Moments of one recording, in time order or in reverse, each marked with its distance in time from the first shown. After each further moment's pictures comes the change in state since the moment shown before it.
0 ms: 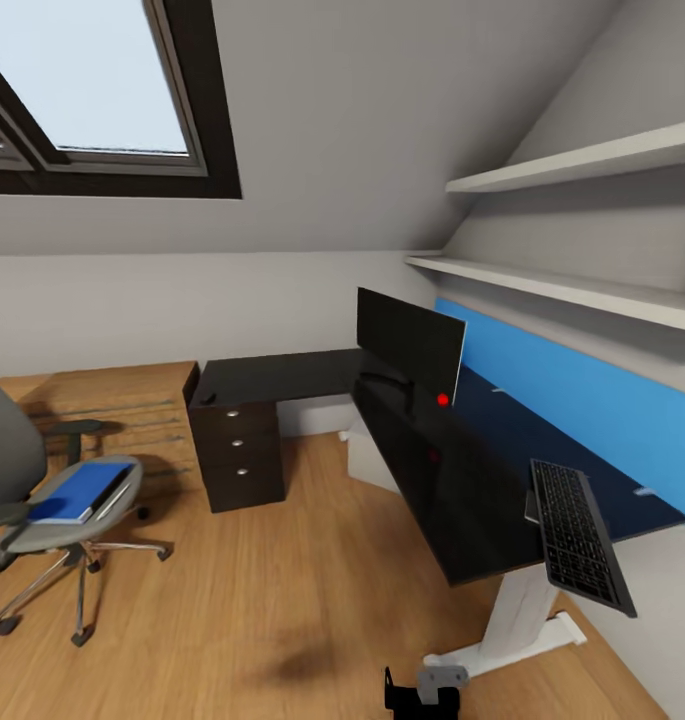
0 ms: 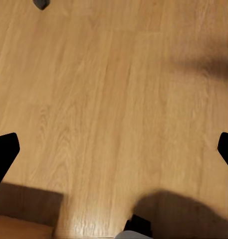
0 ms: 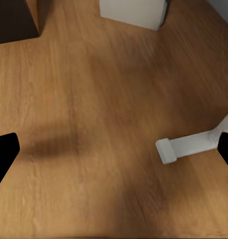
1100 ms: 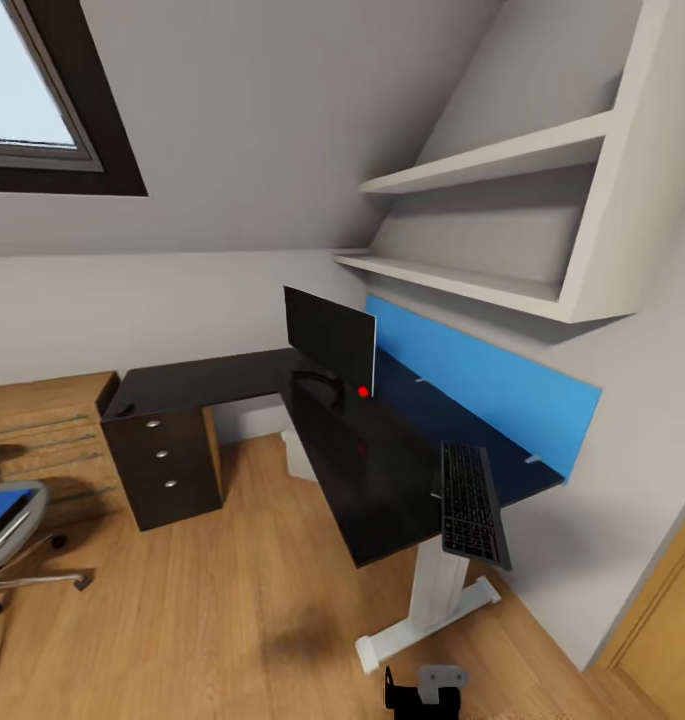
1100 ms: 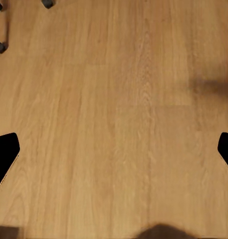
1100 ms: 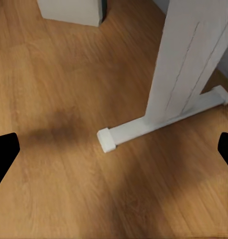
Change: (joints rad) left arm 0.000 0.009 0.011 -0.054 0.006 -0.067 0.004; right arm 0.000 -0.002 -0.003 0.000 -0.001 -0.001 0.002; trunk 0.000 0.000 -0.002
